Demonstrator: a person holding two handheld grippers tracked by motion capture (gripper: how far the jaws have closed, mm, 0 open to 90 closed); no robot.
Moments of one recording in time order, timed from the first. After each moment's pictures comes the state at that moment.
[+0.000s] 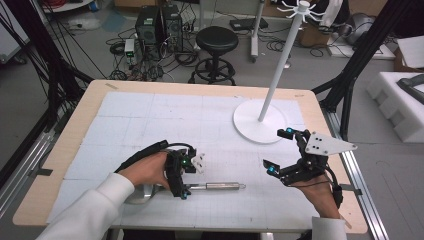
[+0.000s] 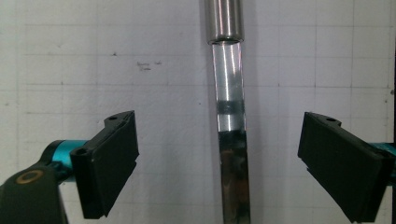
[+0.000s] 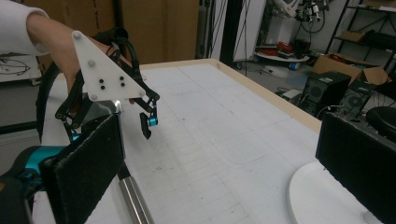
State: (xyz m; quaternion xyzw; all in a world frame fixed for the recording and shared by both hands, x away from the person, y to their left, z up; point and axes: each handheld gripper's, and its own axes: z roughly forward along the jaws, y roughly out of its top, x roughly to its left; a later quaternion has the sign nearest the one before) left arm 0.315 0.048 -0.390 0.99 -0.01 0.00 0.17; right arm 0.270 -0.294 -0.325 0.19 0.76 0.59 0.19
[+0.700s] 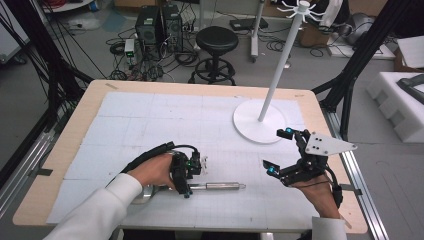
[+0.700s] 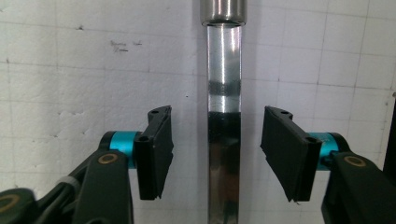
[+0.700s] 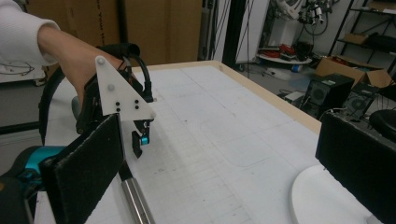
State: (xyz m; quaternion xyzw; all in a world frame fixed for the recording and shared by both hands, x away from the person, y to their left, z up) left arm 0.319 0.036 -0.403 0.99 0.02 -0.05 0.11; right arm 0.270 -0.293 -0.325 0.18 0.76 0.59 0.19
